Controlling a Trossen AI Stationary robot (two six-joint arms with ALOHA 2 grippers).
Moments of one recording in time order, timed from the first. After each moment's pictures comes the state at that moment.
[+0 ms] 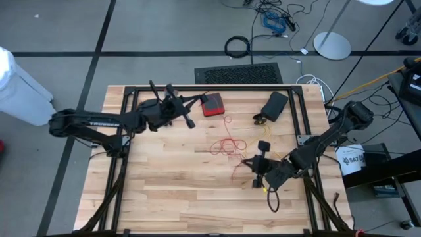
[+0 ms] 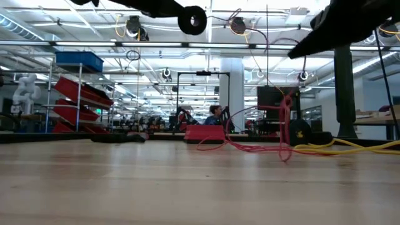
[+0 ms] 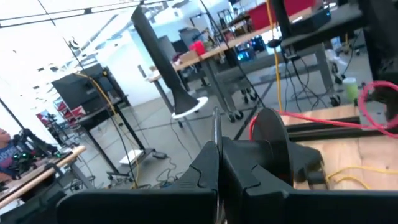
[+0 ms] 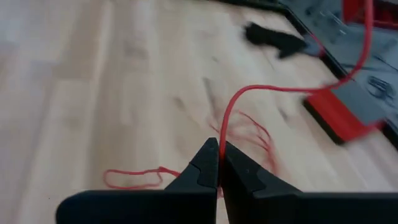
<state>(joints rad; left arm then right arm) 0.12 1.23 0.84 0.47 -0.43 0.48 0.61 1.29 0.71 -0.20 0.80 0.37</state>
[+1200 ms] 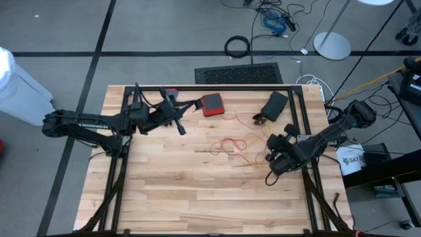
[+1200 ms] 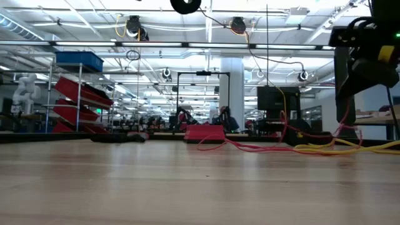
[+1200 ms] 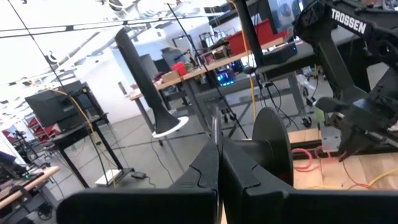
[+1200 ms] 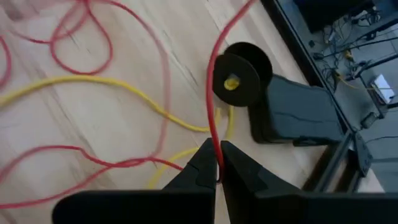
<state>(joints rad) 0.04 1.11 0.84 0.39 -0.40 0.46 0.52 1.23 0.71 -1.17 0.79 1.08</state>
